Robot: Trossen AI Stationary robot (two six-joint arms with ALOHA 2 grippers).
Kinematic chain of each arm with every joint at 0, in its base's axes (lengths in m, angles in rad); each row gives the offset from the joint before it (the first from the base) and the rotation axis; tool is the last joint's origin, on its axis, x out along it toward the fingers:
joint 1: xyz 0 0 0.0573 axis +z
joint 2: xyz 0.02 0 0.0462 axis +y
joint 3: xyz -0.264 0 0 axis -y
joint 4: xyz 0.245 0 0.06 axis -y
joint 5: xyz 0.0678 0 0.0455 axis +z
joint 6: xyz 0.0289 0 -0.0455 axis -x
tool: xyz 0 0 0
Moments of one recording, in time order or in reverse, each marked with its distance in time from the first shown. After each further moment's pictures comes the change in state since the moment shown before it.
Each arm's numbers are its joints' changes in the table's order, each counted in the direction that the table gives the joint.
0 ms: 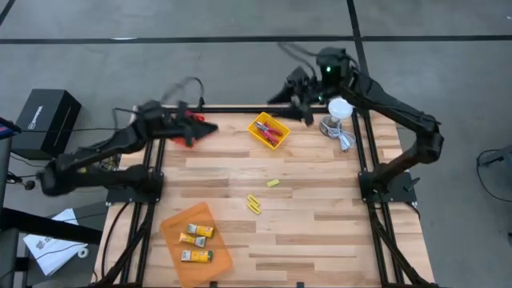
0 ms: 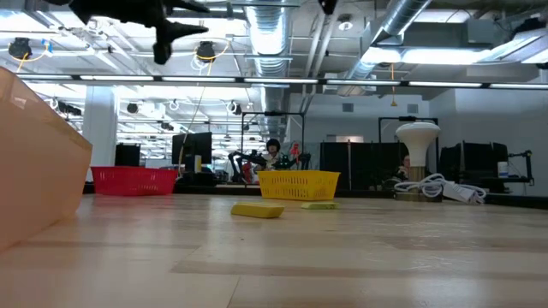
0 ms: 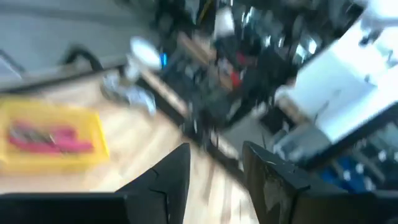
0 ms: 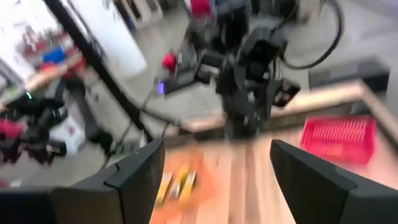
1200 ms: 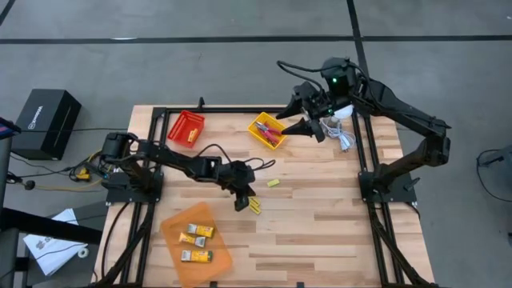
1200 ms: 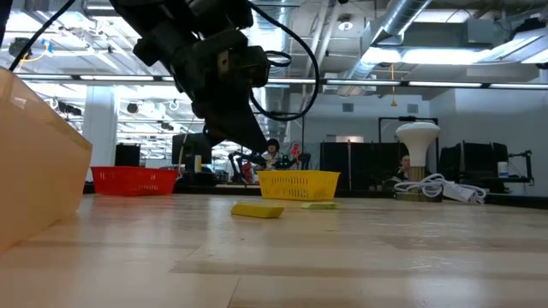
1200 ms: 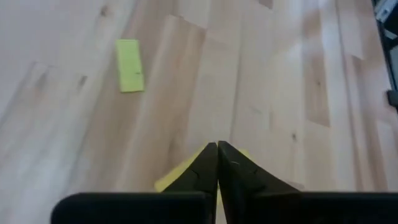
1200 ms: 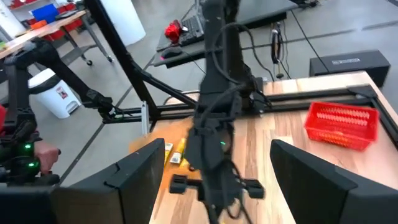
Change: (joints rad) left arm -0.535 0.839 0.200 -0.042 0.243 -0.303; right arm 0.081 -0.075 0.000 -0.185 -0.071 0.154
